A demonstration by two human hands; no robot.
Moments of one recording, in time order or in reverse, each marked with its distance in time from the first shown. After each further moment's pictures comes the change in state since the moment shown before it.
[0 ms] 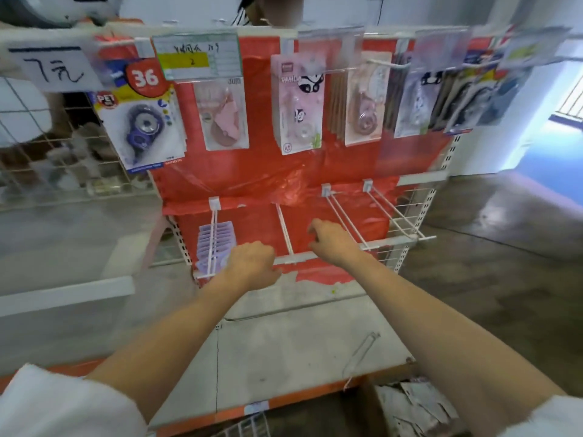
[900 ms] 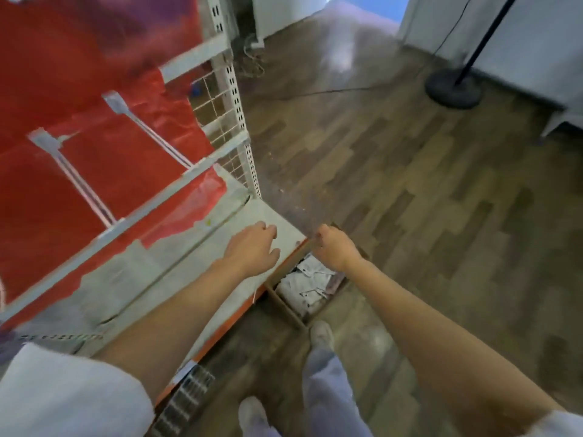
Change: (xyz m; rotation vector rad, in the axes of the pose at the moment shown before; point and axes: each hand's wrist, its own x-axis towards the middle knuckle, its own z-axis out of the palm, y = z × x) left_hand 0.110 0.351 0.105 -0.156 -0.318 0.613; right_hand -0.193 0.347 0.052 0.295 -0.160 0.786
